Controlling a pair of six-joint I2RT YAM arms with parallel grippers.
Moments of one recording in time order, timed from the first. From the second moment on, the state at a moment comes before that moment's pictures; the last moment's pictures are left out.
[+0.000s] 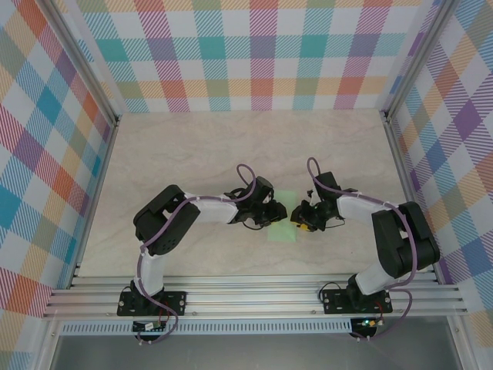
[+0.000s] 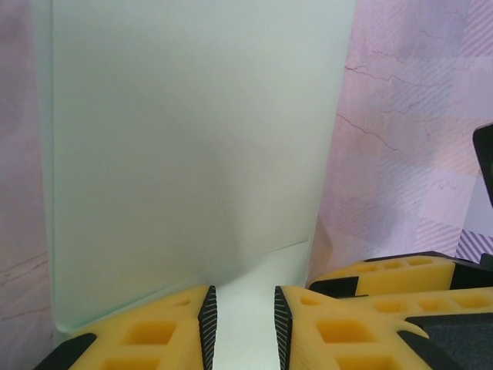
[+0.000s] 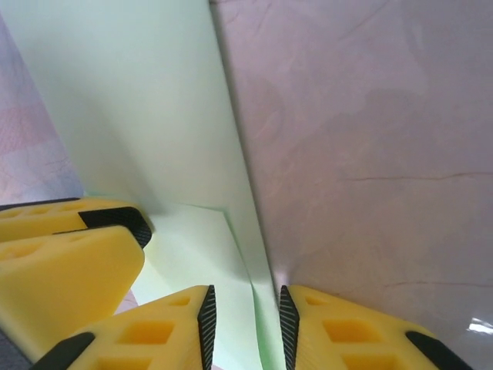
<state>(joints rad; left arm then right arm) -0.84 1.99 1.12 0.04 0.34 -1.08 0.32 1.55 0.71 -0.43 -0.49 0.67</state>
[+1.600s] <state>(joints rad) -0.85 1.96 1.11 0.01 0.29 -1.06 0.30 1.56 0.72 -0.42 -0.53 0.64</state>
